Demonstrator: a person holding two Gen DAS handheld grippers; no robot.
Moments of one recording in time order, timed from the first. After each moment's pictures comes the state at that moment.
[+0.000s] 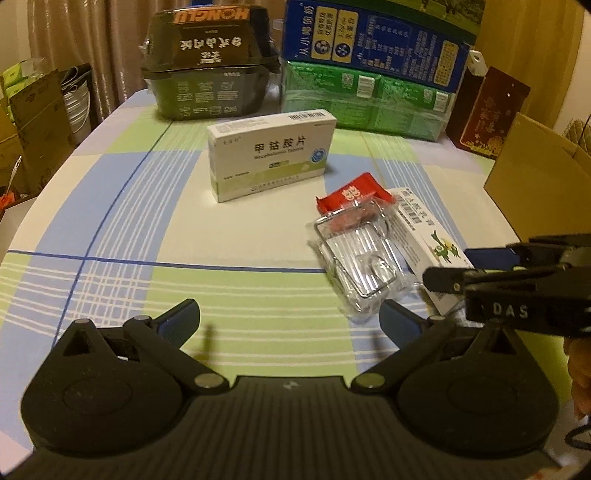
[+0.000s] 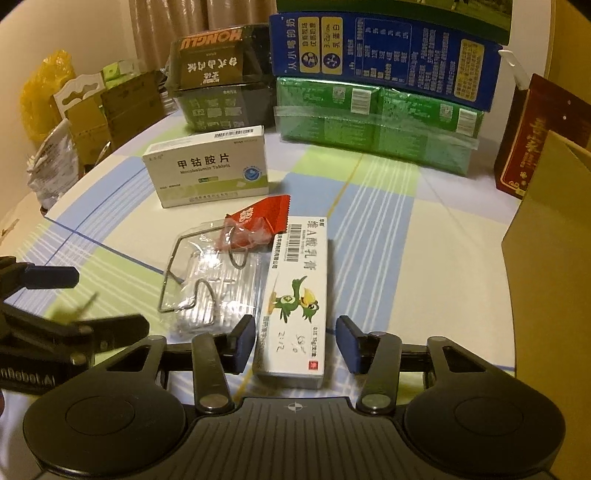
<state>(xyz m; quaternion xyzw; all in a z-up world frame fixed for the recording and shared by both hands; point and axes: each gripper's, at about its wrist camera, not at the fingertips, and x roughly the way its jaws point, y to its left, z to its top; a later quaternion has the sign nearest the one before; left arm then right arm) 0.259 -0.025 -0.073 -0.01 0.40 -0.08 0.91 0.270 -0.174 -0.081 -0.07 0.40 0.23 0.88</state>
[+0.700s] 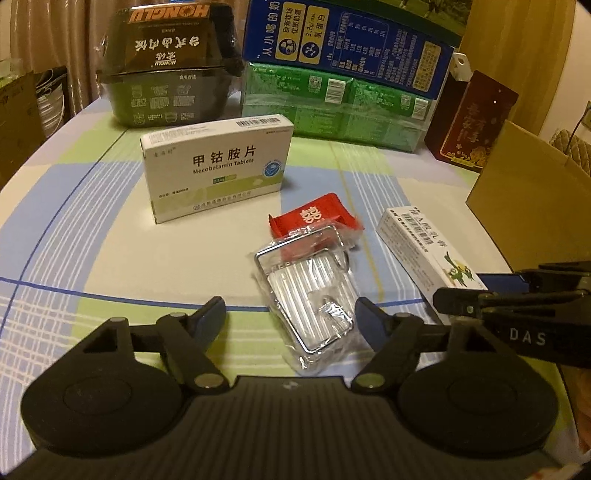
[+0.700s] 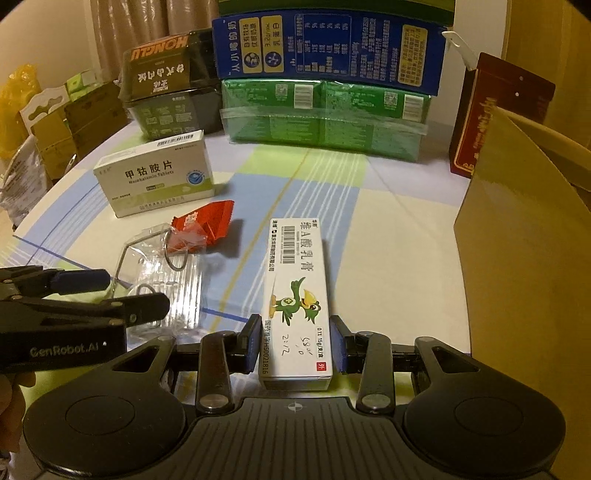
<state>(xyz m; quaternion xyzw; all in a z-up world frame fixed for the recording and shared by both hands) 0.293 -0.054 -0.090 -0.03 0.38 -0.12 0.92 0.275 -0.203 -0.079 -0.06 0.41 0.18 0.89</state>
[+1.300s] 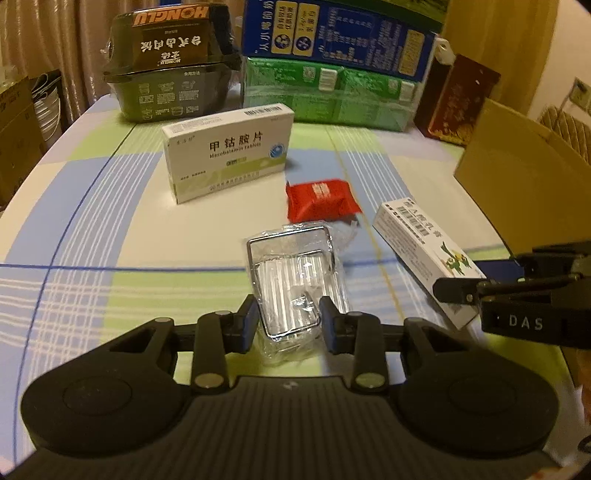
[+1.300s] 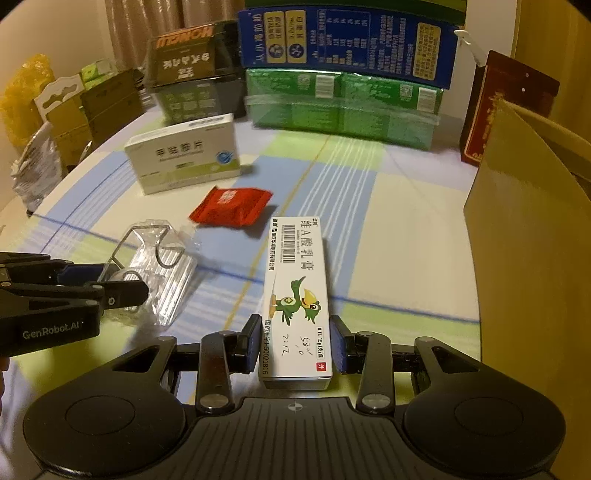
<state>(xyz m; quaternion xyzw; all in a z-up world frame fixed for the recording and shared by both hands) 0.258 -0.040 -0.075 0.01 0.40 -0.13 0.91 0.237 -0.199 -0.074 -0.06 0.42 0.20 0.88</state>
